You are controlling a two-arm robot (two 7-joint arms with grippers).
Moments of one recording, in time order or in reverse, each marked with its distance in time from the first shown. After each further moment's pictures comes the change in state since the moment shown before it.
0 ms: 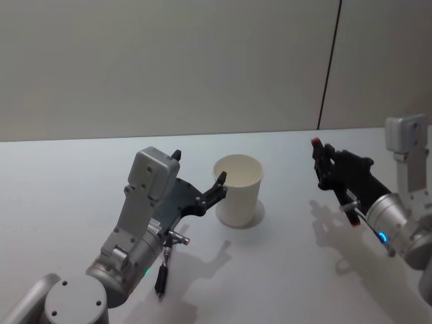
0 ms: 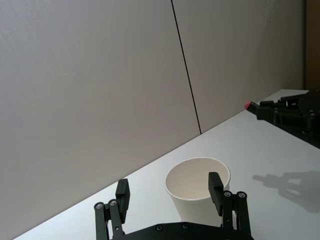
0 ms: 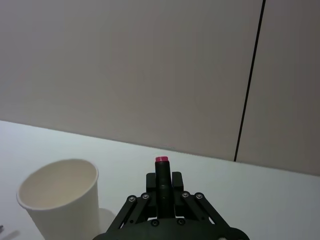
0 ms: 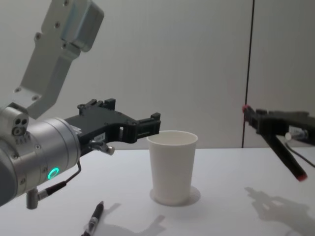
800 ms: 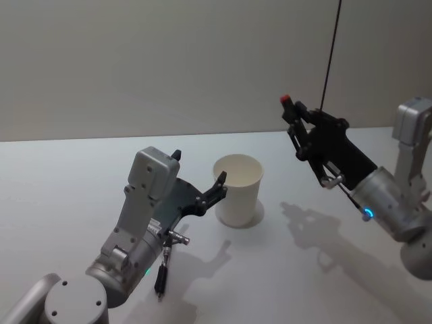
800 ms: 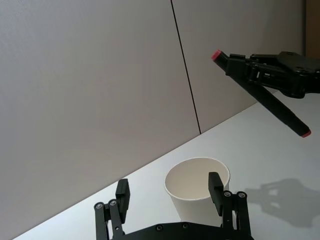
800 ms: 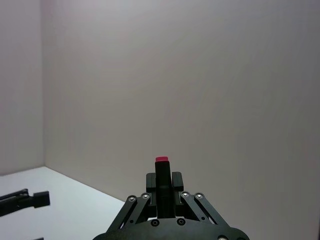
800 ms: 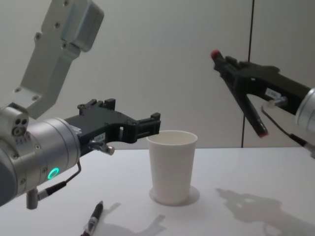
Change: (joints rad) left arm 0.000 0.000 0.000 0.000 0.000 0.000 0.000; right arm 0.148 -0.043 -0.002 0.229 0.115 -0.420 0.346
